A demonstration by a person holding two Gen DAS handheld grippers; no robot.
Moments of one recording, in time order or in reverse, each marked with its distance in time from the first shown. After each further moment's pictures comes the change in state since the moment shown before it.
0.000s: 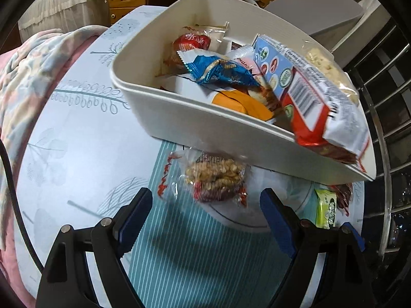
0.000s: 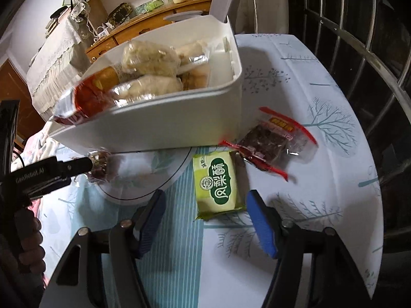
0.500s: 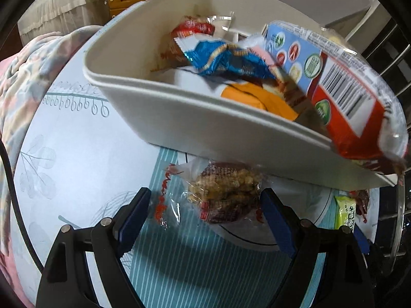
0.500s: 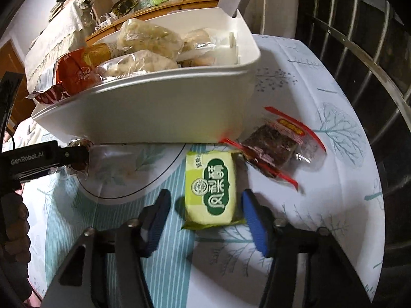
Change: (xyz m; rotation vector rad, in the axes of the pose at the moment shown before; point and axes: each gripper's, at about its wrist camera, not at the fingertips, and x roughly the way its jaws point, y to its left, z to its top) left arm 0.034 0.002 0.009 0.025 0.001 0.055; right arm 0.024 0.008 -0.002 -0.085 -0.013 -0.059
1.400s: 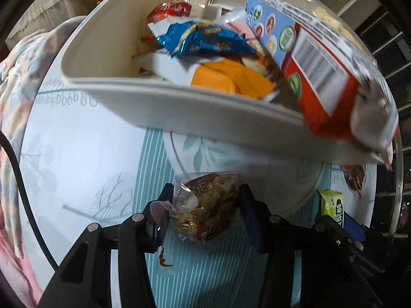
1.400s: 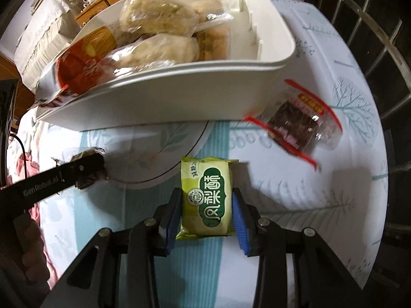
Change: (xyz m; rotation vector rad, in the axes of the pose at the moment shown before) left arm -0.003 -0.013 0.016 0.057 0.194 0.007; right arm 0.000 0.015 0.026 0.073 0.305 0.062
